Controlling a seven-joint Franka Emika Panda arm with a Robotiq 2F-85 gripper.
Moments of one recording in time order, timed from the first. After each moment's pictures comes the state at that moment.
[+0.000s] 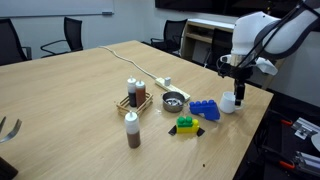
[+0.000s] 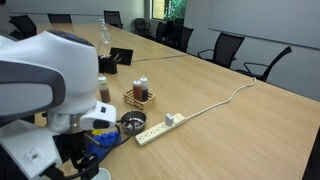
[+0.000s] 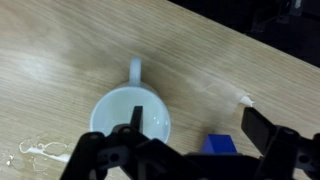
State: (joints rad) arm 0.04 0.02 0.00 -2.66 0.03 2.46 -0.26
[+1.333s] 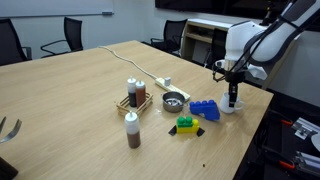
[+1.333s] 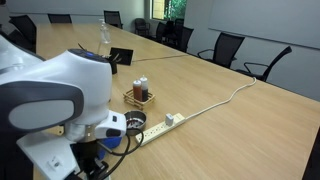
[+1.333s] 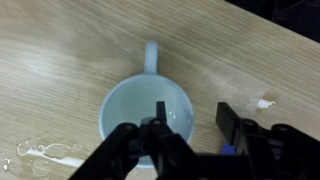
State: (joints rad) arm 0.01 0.14 0.00 -2.60 0.01 2.52 -0.27
